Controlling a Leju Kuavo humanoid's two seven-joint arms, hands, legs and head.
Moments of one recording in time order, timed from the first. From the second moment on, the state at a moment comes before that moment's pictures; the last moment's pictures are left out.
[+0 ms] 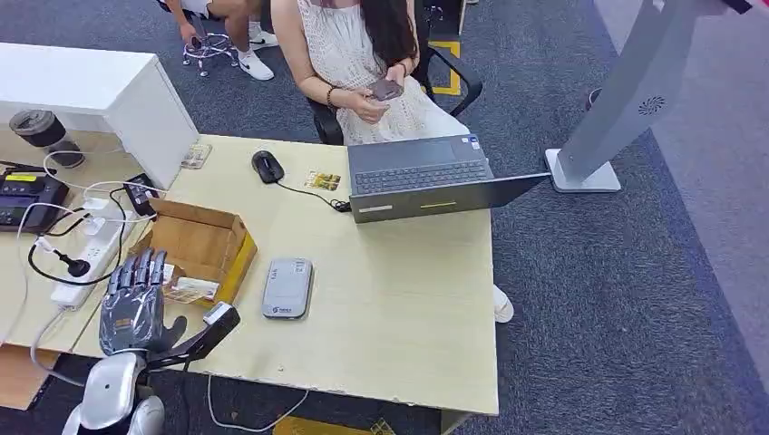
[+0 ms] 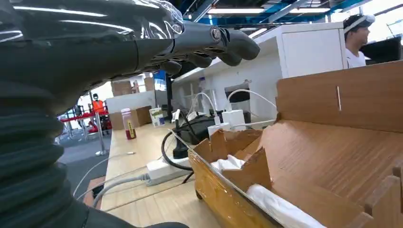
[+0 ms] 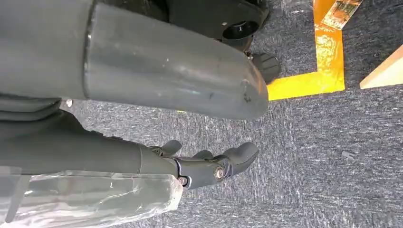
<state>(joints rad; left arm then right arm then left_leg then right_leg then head) 0.08 0.08 0.08 -1.60 -1.57 0.24 0.20 -0.09 0.12 -0.53 -0.22 0.49 -0.06 -0.18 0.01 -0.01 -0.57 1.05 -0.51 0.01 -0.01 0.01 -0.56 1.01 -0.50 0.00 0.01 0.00</state>
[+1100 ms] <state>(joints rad) 0.05 0.09 0.08 -1.57 -1.57 0.22 0.21 -0.10 0.12 -0.53 -0.22 0.53 -0.05 -0.17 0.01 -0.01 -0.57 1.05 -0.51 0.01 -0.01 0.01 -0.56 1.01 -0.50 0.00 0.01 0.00</state>
